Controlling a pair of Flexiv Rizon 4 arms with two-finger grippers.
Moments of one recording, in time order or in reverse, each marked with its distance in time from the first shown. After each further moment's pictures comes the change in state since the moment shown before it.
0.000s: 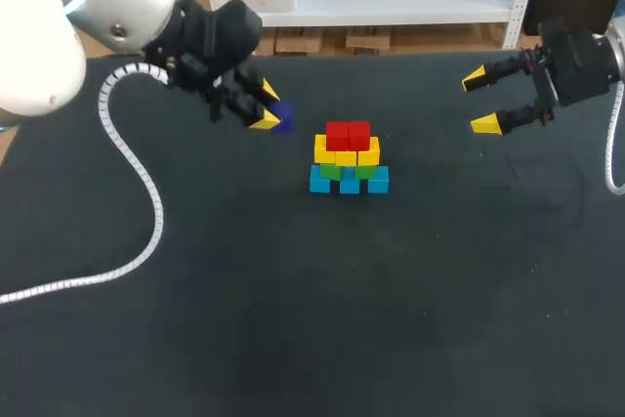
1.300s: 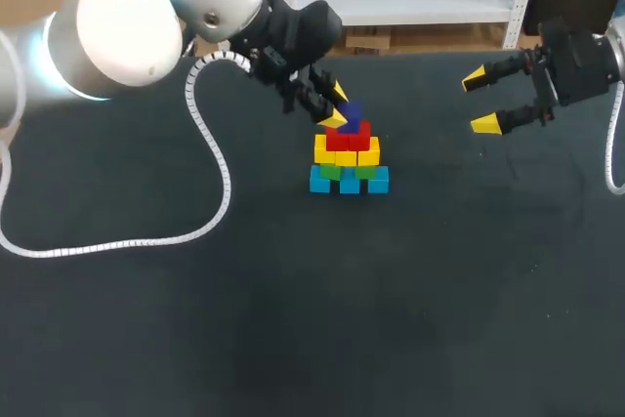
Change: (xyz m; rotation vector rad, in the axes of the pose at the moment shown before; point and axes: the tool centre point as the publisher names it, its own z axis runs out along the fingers) left arm -0.048 0.020 0.075 0.107 -0.007 0.055; right arm 0.000 0.000 0.000 0.000 0.000 0.000
